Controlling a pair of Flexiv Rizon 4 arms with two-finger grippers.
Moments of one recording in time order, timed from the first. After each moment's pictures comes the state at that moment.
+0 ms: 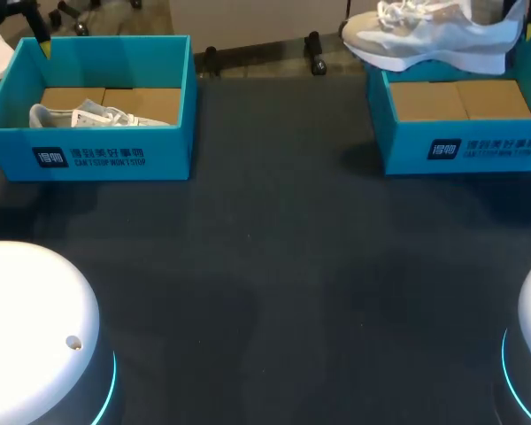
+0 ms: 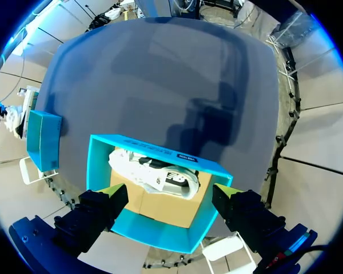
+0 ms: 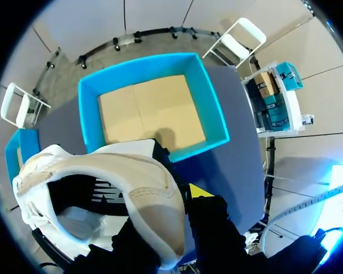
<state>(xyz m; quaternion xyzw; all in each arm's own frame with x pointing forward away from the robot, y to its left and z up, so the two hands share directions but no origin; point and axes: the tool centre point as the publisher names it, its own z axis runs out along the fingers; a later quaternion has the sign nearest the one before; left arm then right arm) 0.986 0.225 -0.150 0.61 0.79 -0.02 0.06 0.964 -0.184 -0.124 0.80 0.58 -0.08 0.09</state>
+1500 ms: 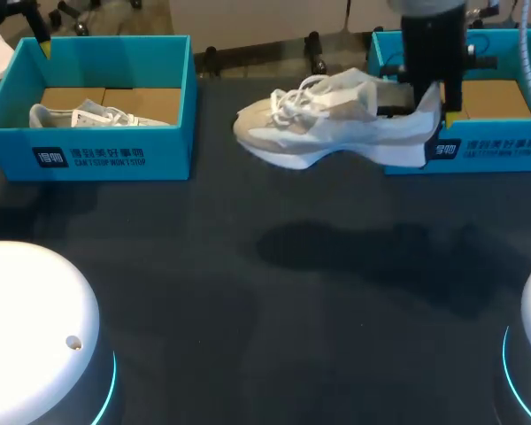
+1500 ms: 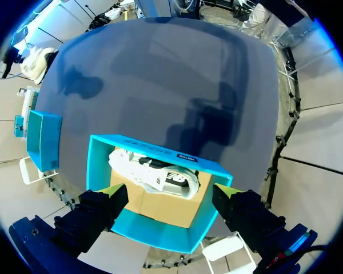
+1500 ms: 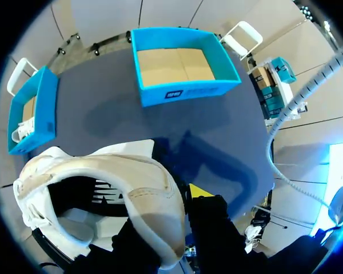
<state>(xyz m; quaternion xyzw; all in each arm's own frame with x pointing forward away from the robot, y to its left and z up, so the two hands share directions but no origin) 0.986 0.225 -0.150 0.61 0.79 -0.02 0.06 0.756 -0.004 -0.121 0.79 0.59 -0.08 0.11</state>
